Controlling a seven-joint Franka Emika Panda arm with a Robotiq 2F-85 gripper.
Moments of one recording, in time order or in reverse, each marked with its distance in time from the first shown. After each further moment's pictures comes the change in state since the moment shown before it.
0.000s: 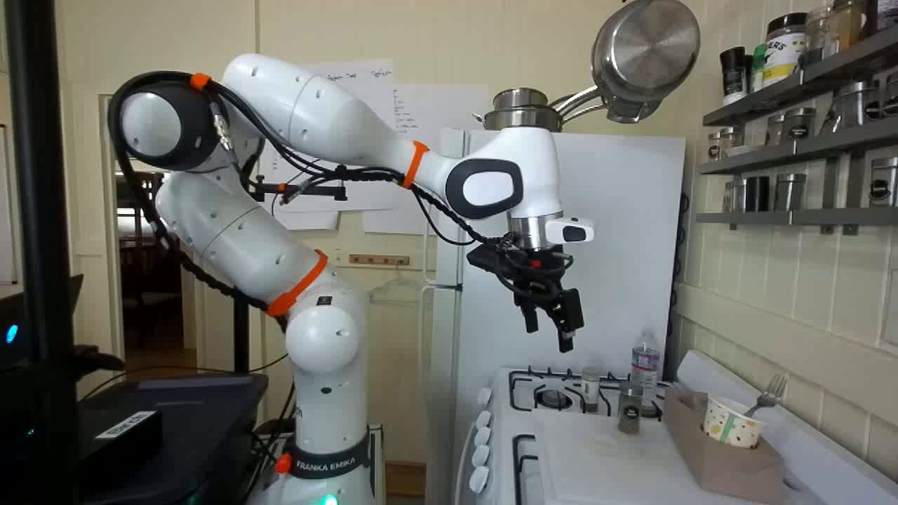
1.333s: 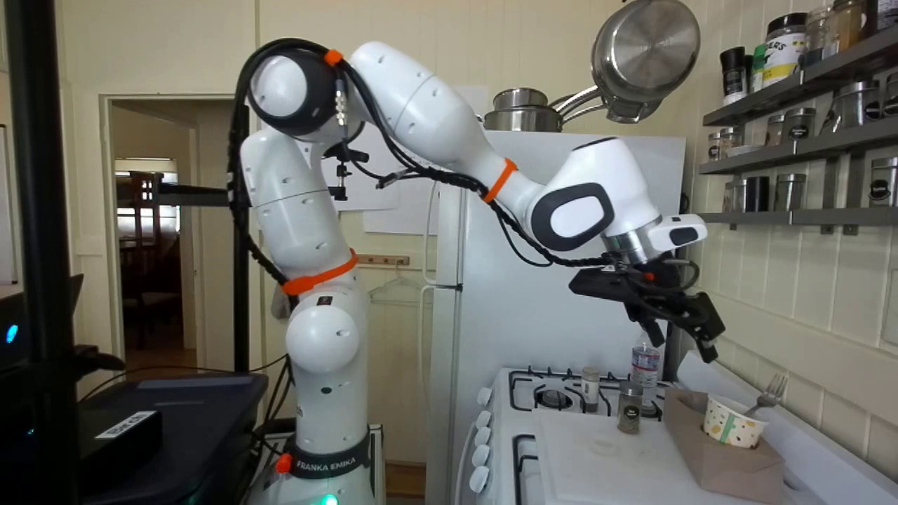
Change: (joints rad) arm -0.011 0.495 -0.072 0.258 0.008 0.532 -0.028
